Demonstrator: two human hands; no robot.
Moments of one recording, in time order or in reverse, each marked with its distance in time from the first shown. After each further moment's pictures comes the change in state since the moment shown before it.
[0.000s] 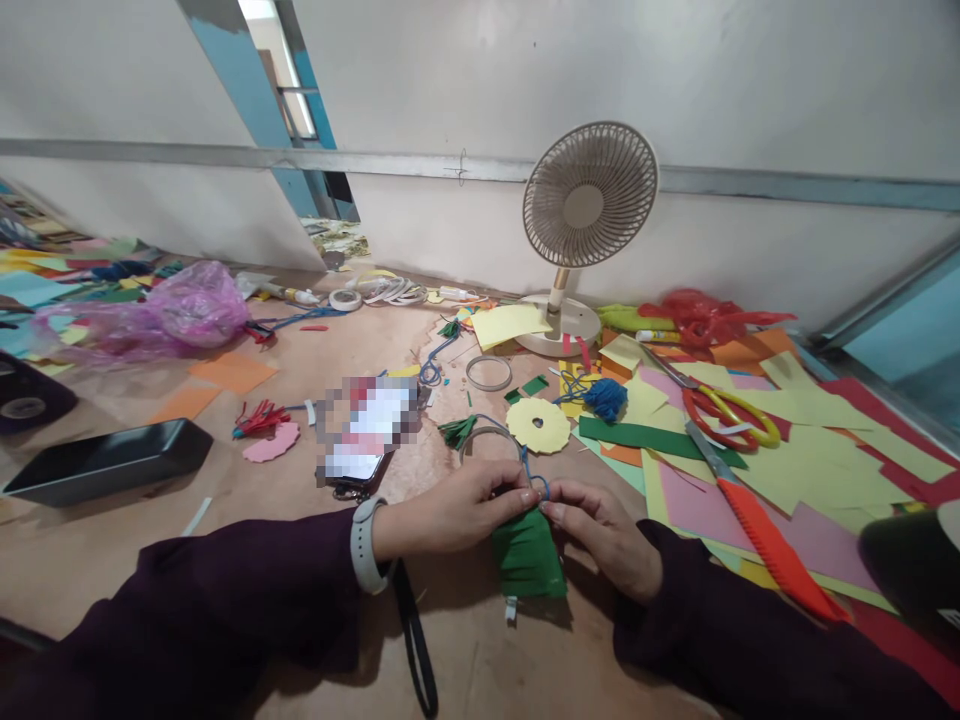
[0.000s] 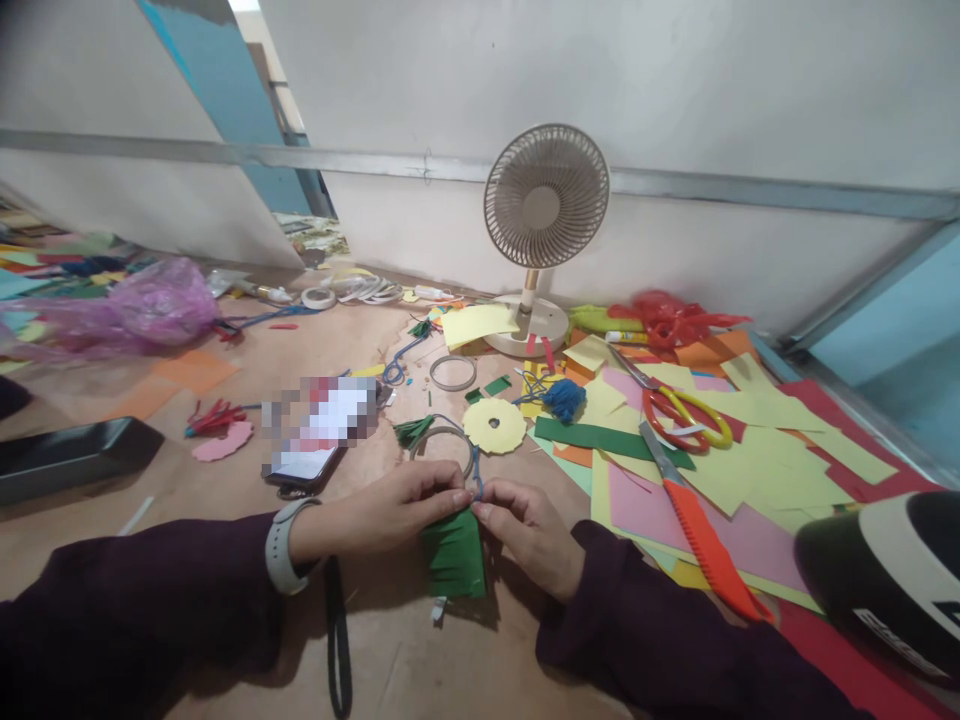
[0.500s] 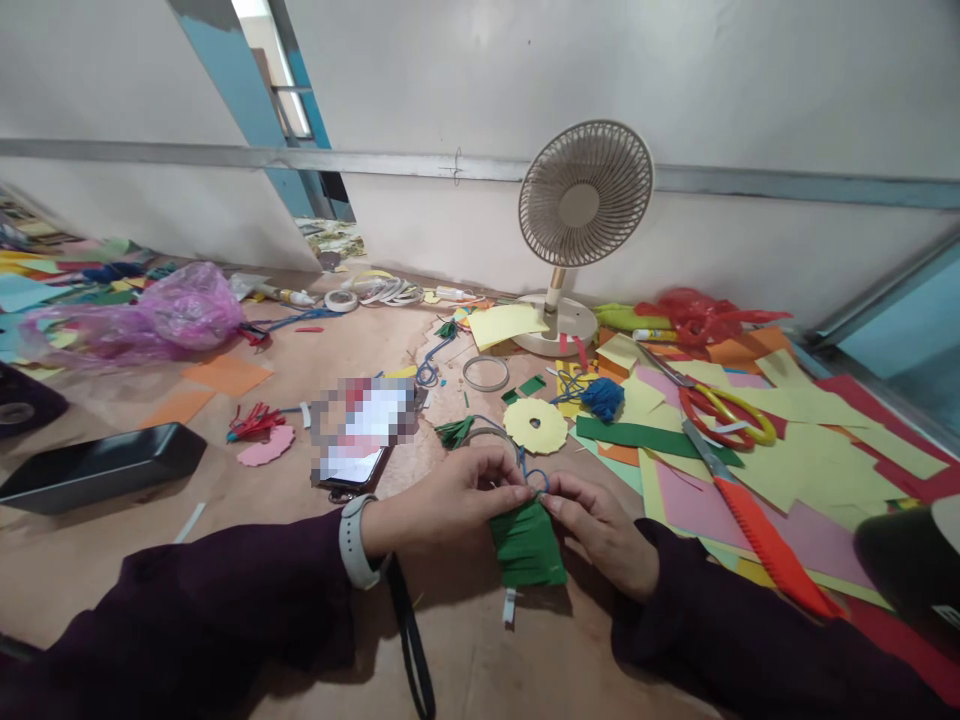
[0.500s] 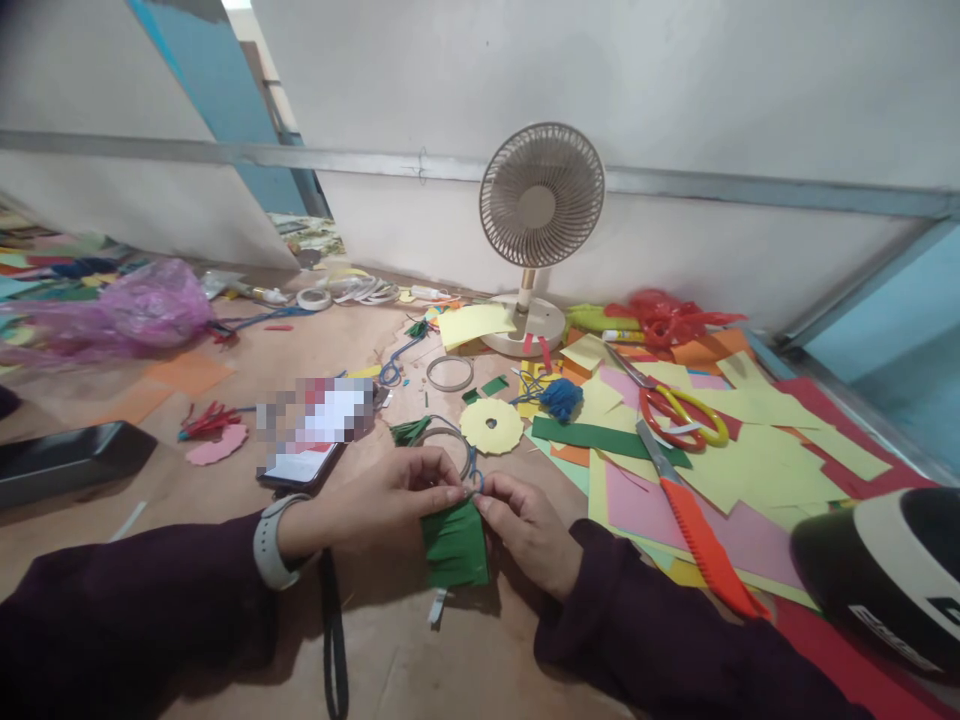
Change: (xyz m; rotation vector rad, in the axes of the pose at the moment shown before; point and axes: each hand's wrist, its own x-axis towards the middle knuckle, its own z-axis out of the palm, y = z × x) left_hand 0.003 -0.011 -0.005 -0.225 0.023 -0.079; right_hand 0.003 0.011 -0.004 -0.003 0.037 0.042
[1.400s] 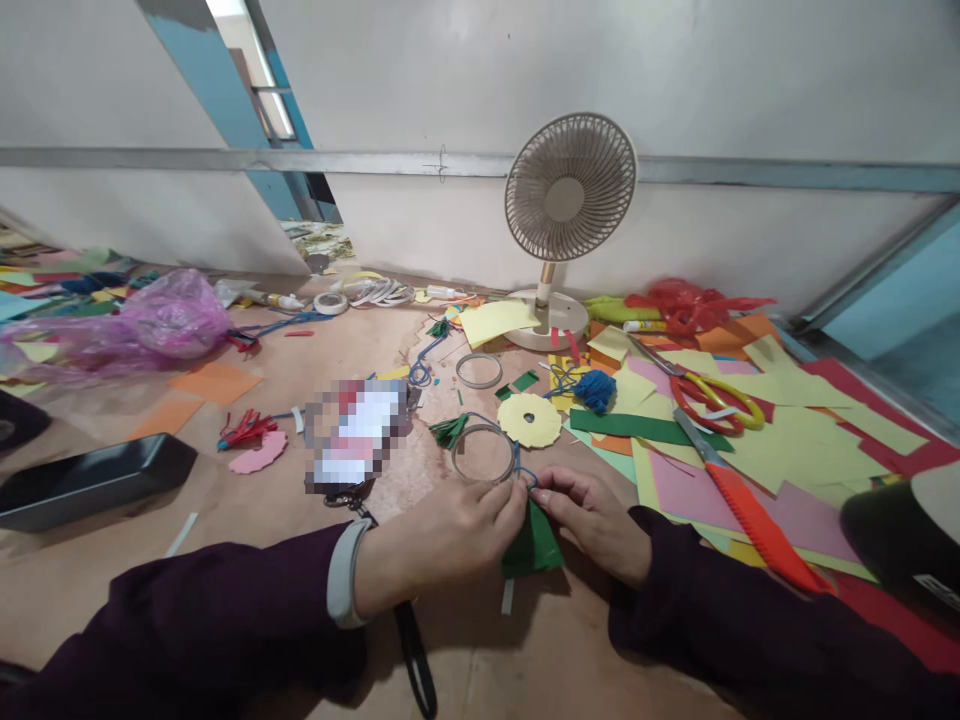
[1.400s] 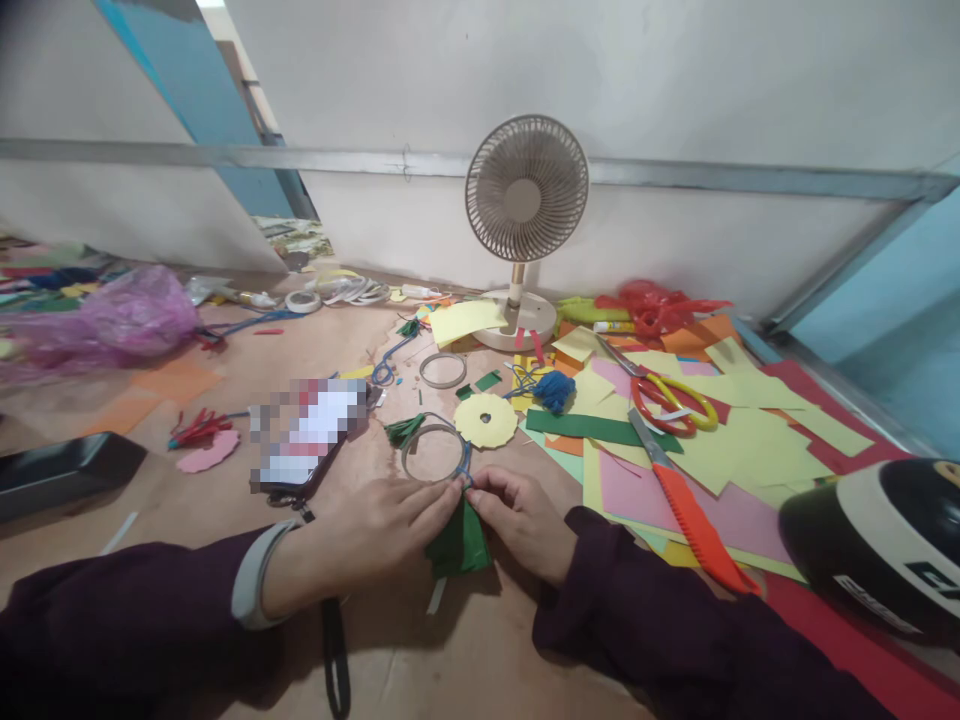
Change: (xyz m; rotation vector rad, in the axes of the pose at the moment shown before) left_hand -0.024 0.005 0.013 1.449 -0.032 0.651; right_hand 0.002 -0.002 0.001 -0.027 0.032 -0.043
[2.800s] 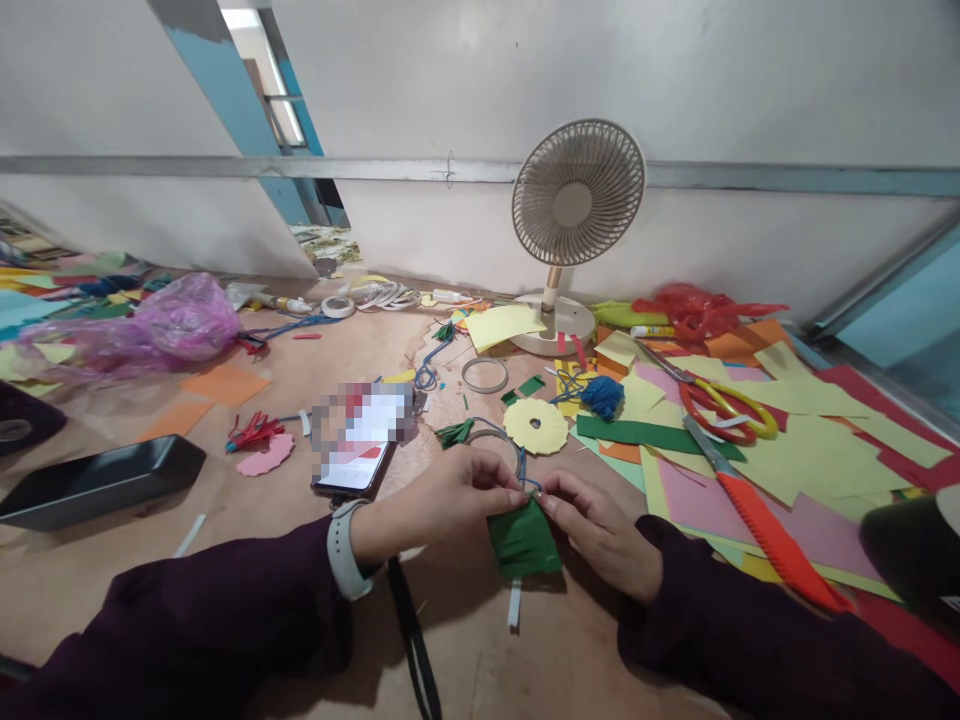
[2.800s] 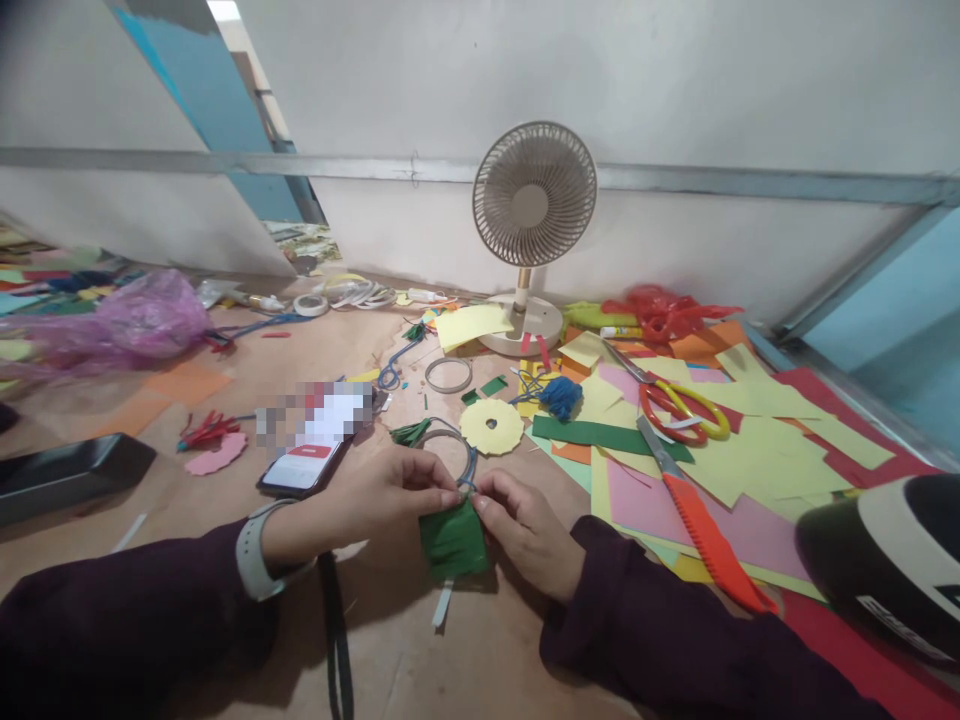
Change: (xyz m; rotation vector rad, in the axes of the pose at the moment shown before) left_hand 0.013 -0.027 -0.001 -1.374 -0.104 -0.782; right_hand -0.001 -0.004 -0.001 -0.175 -0.026 -0.082
